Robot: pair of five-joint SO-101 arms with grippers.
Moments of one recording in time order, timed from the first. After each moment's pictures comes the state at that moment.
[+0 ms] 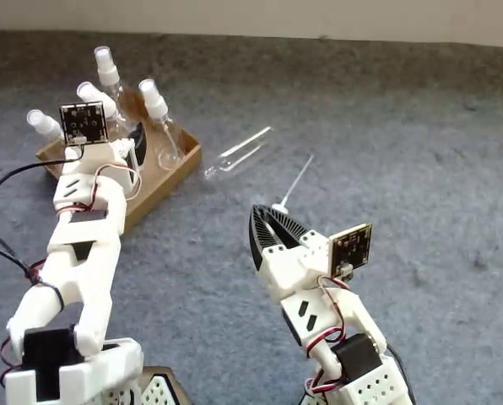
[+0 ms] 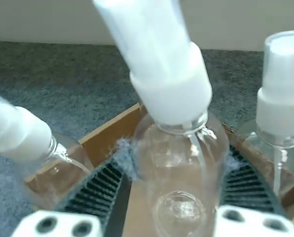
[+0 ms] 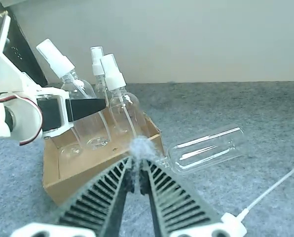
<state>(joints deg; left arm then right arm) -14.1 -13.1 54.7 -12.7 2.9 -31.0 -104.6 95.6 22.7 -12.4</state>
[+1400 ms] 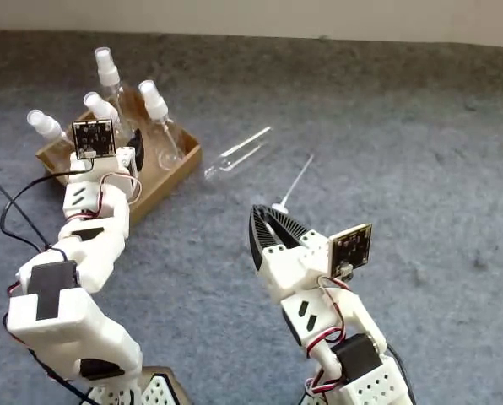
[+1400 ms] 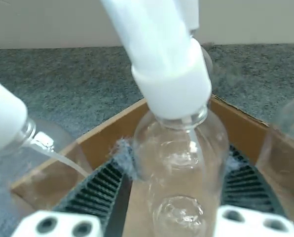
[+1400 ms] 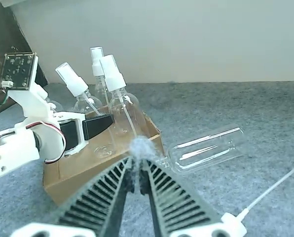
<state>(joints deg) -16.1 9.5 52.2 -35.0 -0.4 -31.0 -104.6 95.6 22.7 -12.4</state>
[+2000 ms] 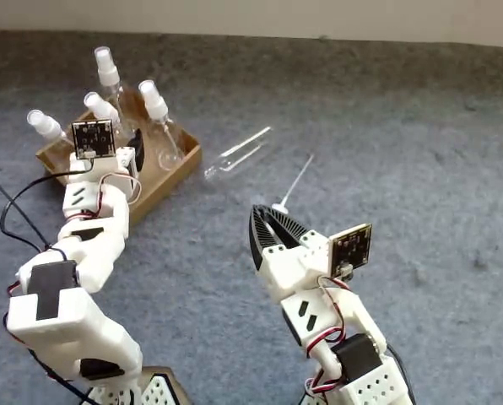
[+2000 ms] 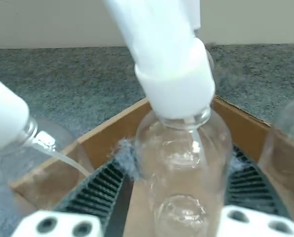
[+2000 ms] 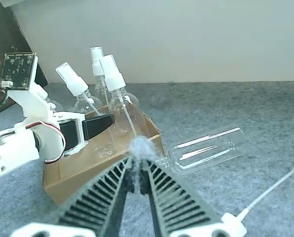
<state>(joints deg) -16.2 9.5 52.2 -35.1 -0.4 -31.0 -104.6 95.6 22.7 -12.4</state>
